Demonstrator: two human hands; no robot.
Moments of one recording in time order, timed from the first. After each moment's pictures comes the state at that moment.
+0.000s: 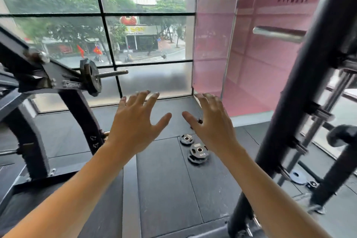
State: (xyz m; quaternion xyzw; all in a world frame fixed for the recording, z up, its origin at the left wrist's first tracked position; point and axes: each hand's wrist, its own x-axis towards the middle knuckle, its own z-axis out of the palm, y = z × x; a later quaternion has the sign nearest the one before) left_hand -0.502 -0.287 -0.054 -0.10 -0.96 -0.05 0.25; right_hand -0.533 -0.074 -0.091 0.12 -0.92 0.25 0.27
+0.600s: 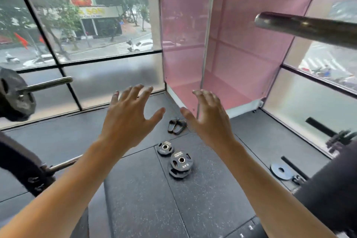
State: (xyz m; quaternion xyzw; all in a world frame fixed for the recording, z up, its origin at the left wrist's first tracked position) left_hand -0.882 -0.217 -0.068 -0.19 -0.95 -0.08 0.23; right_hand -0.865 0.005 -0.109 0.01 -0.94 0.23 0.25
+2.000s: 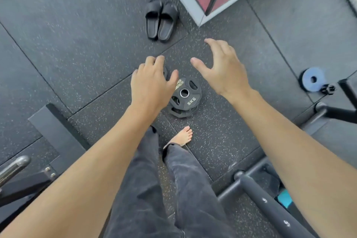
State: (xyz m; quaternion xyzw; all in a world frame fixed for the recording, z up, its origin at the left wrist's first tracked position) left_hand -1.517 -0.080 -0.534 -0.17 -0.96 -0.16 -0.17; right_hand -1.468 0.099 -0.518 -0.21 -0.95 0.23 -0.07
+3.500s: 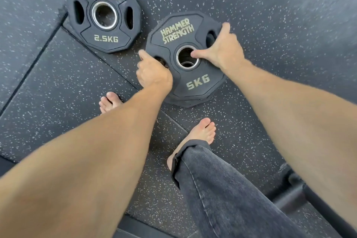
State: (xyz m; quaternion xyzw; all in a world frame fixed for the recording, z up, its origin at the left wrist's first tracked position) left_hand -1.504 -0.014 -1.106 0.12 -0.92 -0.08 -0.37; right_hand -1.453 0.147 -1.114 -0.47 -0.78 0.30 -0.28
